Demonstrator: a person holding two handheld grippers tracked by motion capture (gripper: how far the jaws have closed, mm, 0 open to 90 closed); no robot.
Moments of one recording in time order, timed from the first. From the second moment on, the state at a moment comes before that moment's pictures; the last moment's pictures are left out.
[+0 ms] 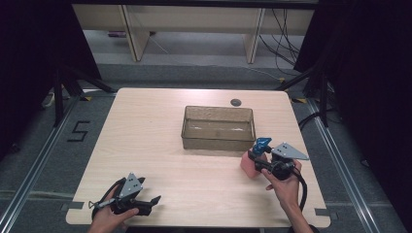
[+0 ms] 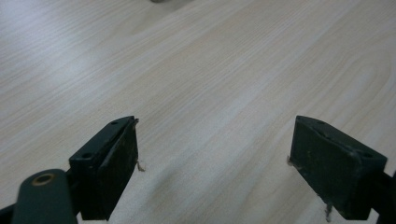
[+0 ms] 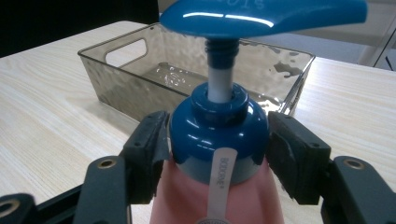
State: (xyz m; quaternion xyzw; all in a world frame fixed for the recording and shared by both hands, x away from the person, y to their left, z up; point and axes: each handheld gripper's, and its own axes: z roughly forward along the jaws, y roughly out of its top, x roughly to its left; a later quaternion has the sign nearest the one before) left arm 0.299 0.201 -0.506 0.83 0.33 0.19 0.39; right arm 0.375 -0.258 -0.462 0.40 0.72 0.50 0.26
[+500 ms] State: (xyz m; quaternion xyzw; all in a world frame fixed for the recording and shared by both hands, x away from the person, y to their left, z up) left arm 0.301 0.202 -0.505 0.84 0.32 0.20 0.39; right arm 0.377 -0.257 -0.463 0.41 0.72 0.51 0.25
